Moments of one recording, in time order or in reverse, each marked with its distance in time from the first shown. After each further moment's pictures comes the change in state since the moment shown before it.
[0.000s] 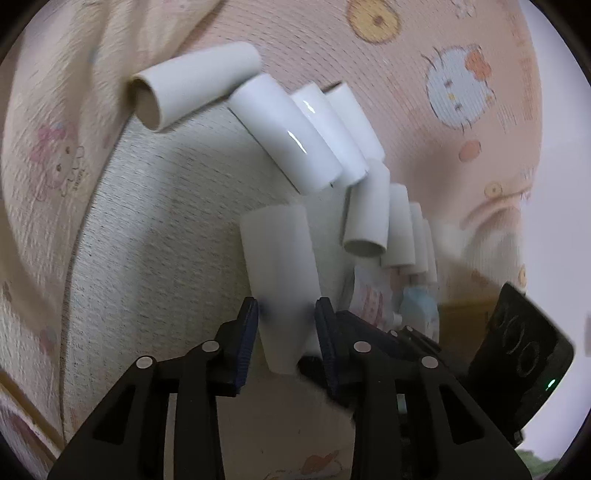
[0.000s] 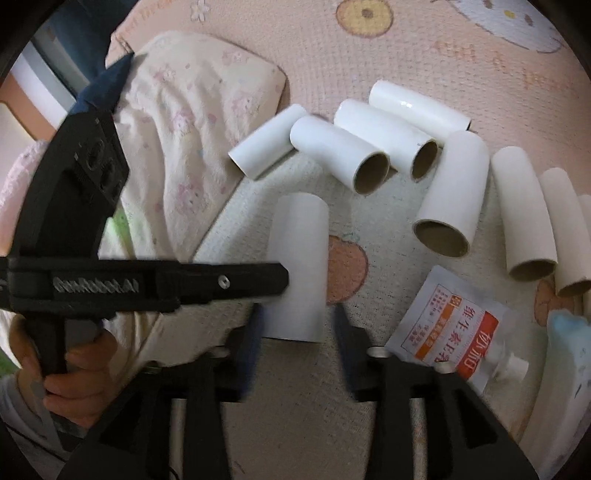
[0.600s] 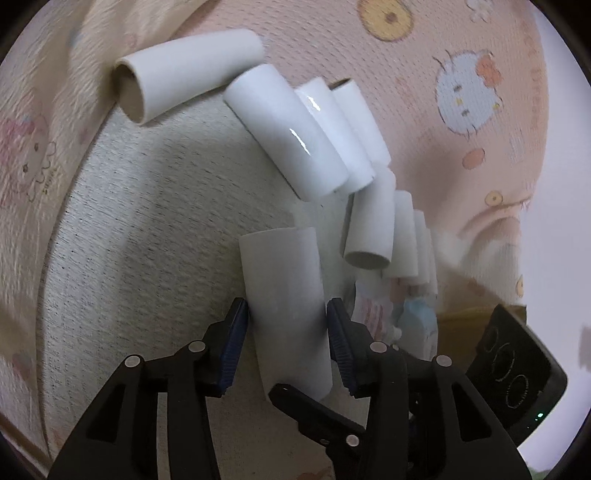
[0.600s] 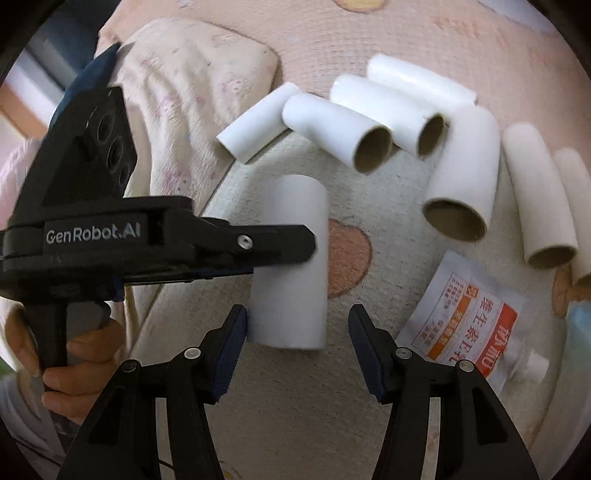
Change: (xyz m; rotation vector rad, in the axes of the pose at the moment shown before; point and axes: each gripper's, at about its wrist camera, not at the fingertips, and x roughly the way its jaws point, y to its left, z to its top) left arm 0.020 -0.005 0.004 0.003 0.013 -0.017; right arm 0.028 0.005 -0.004 0.010 0.026 0.006
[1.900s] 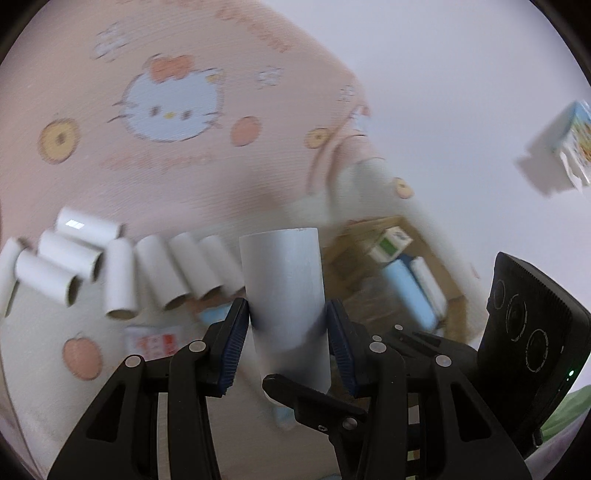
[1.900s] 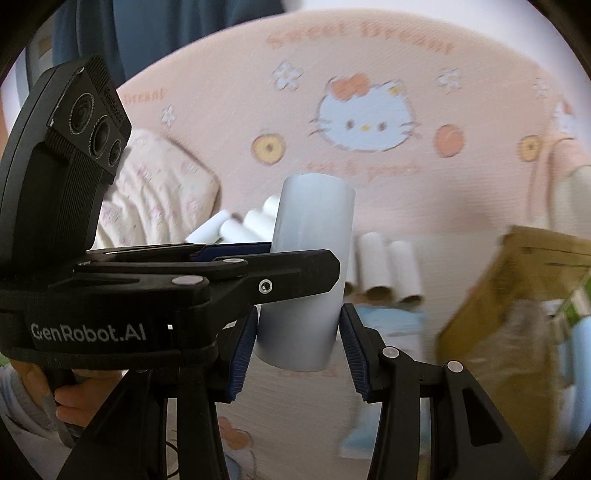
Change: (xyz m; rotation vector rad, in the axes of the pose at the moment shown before) left arm -0.049 -0.240 -0.082 0.646 -0.118 -0.195; right arm -0.193 -0.005 -0.068 0.042 -0.362 -0.310
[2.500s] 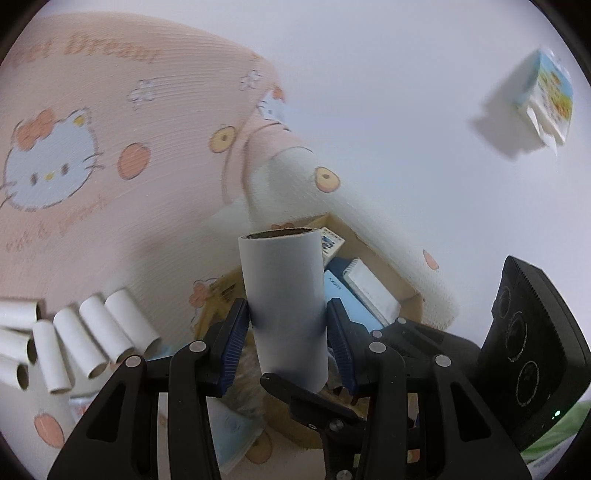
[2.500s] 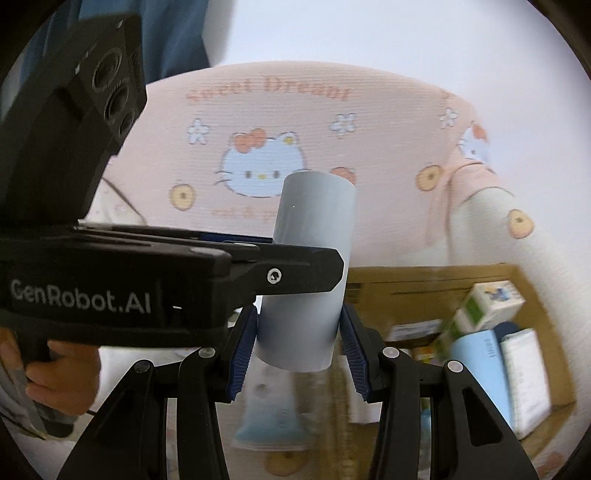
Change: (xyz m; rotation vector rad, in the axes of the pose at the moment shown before) left arm 0.058 -0.108 0.067 0.193 0.086 -0.125; right arm -0.076 -0.078 0.014 0.015 -0.092 -0.261
